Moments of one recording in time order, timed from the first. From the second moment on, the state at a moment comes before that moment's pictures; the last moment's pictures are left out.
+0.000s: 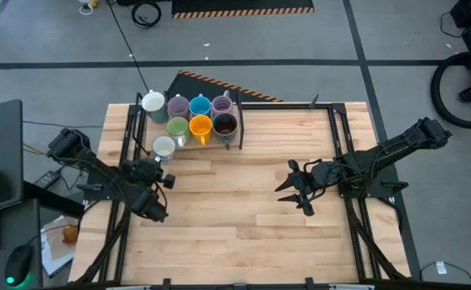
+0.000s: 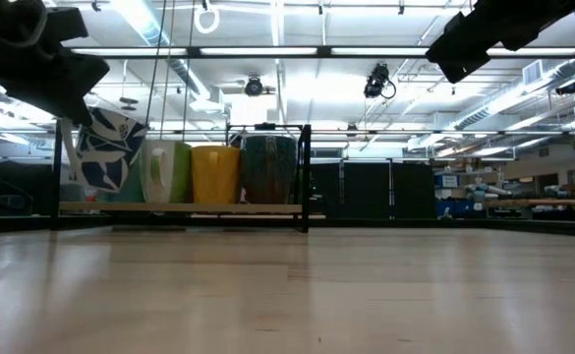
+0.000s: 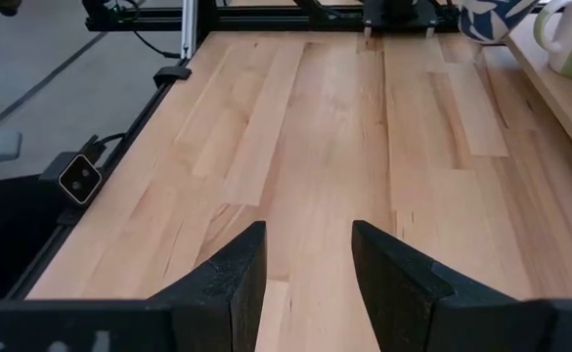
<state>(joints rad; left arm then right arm) -0.62 1.39 0.79 -1.57 -0.95 -2.10 0.33 1.00 0.59 -0.06 0.09 0.14</state>
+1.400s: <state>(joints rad) -0.34 1.39 0.67 -1.57 -1.10 -2.18 0.34 1.00 0.59 -0.05 0.09 0.16</state>
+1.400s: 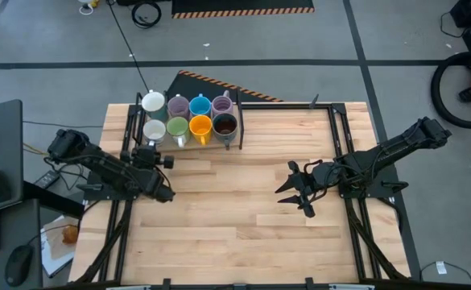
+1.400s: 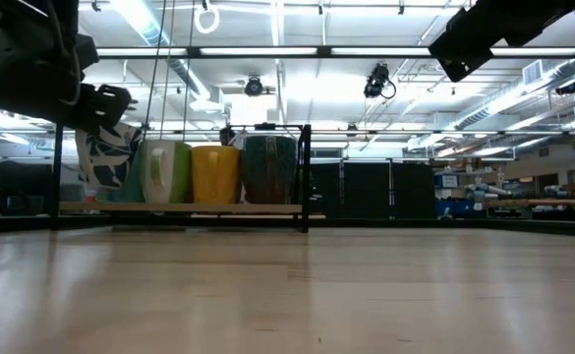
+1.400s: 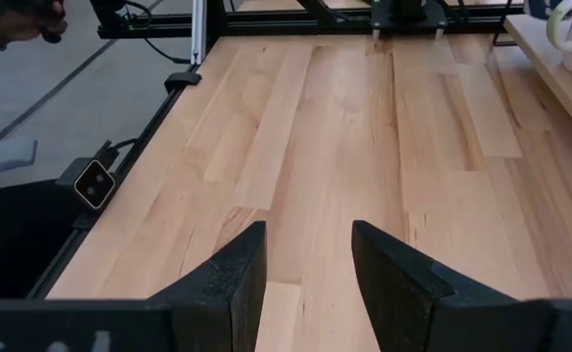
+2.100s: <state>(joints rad) -0.22 1.39 0.67 -1.49 -1.10 -2.10 0.34 1.00 0.59 -0.05 0.09 0.13</state>
